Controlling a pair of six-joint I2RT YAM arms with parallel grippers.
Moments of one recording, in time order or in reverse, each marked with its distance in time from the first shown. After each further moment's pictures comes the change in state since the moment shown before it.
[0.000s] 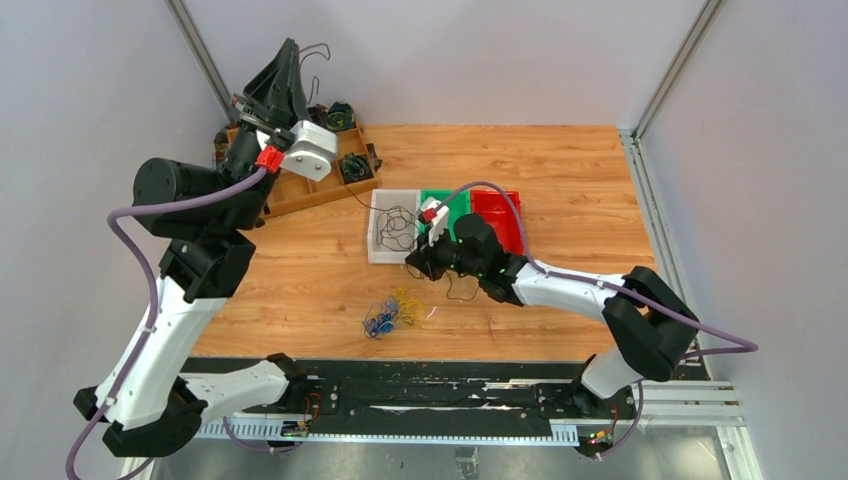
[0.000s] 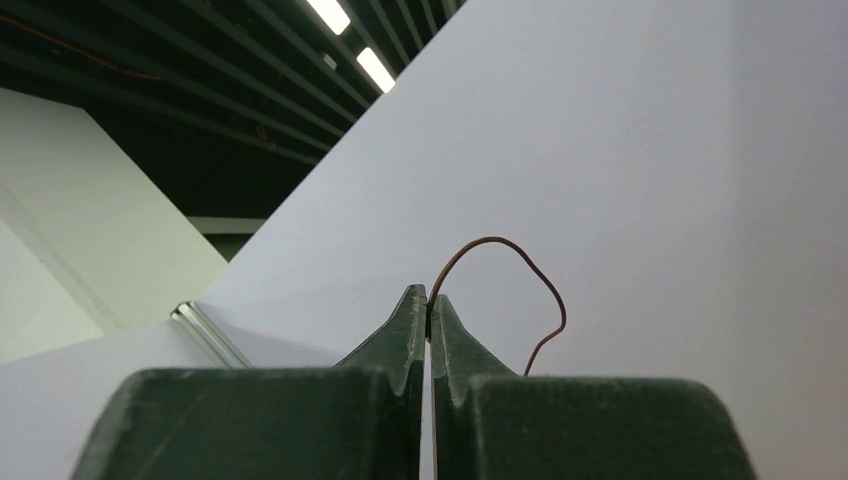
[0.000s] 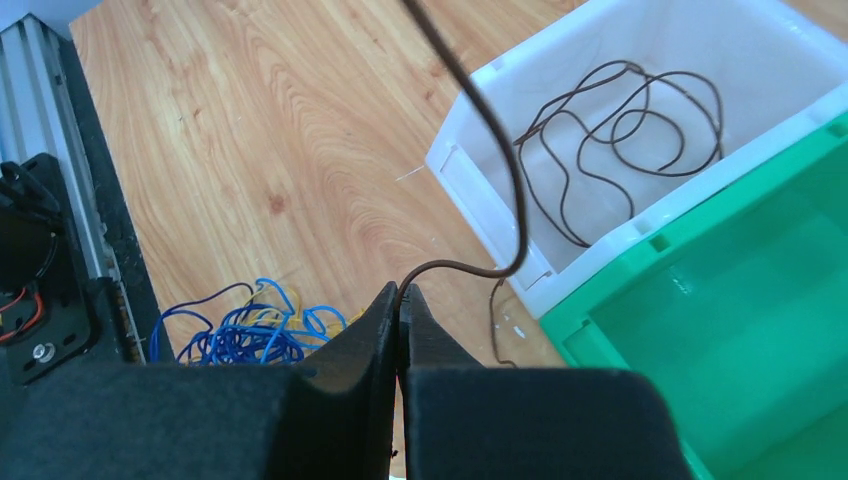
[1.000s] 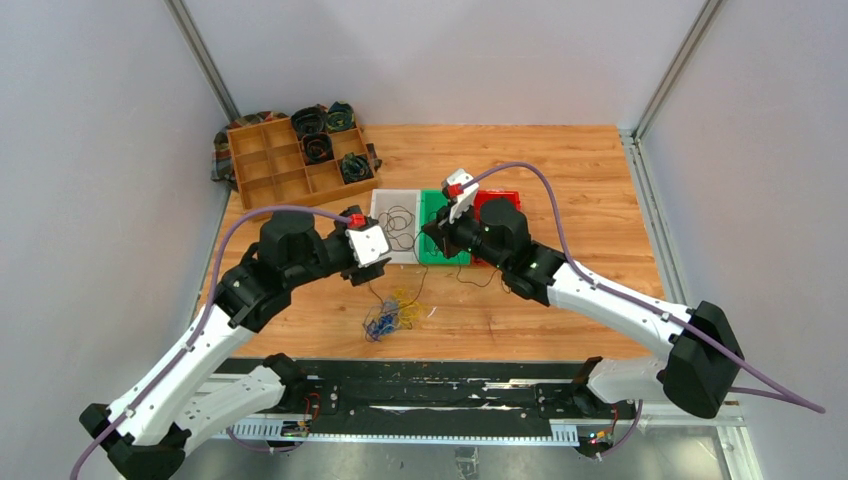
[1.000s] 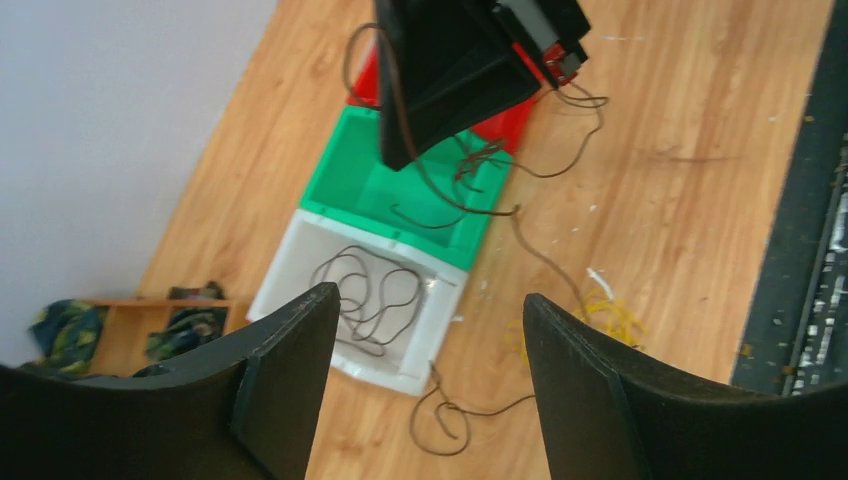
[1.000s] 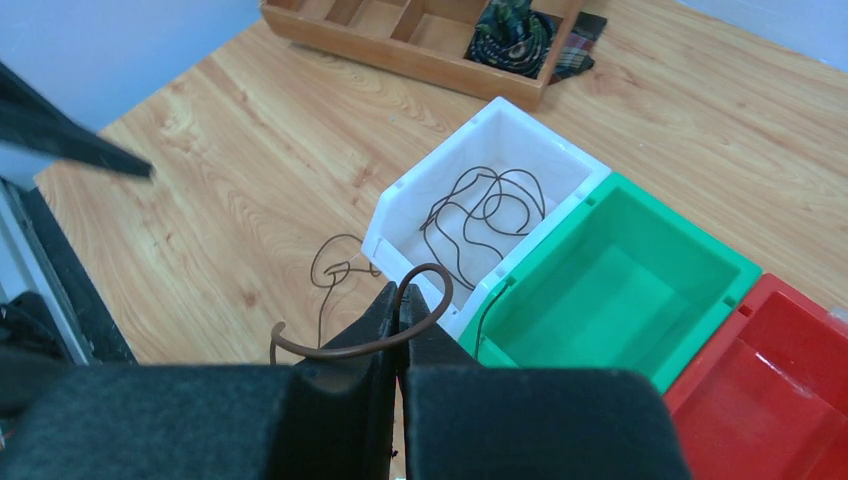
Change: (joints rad) left arm 0.002 -0.229 -0.649 -0.582 0.360 -0.528; right arm 0.009 -0.249 0.122 -0.236 0.254 -0.003
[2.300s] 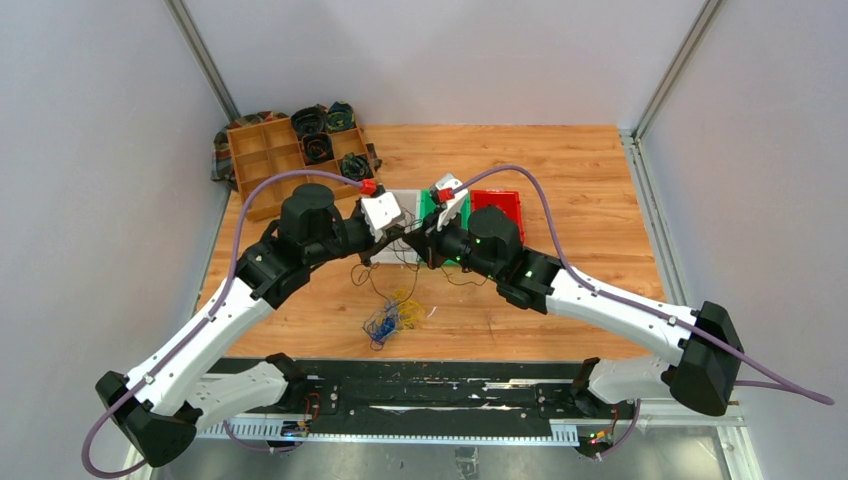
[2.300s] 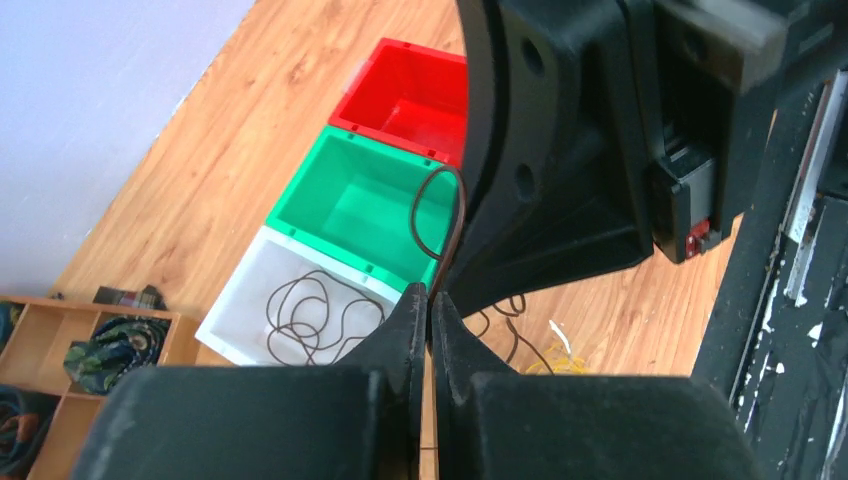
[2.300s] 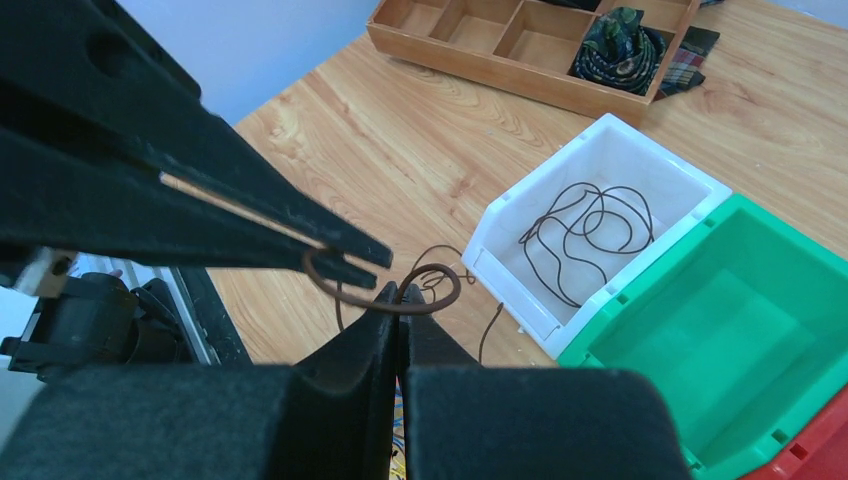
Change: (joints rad) left arm 0.002 0.140 0.074 0.071 0.045 -0.220; right arm 0.121 -0.013 0.049 -0.017 0.024 0.098
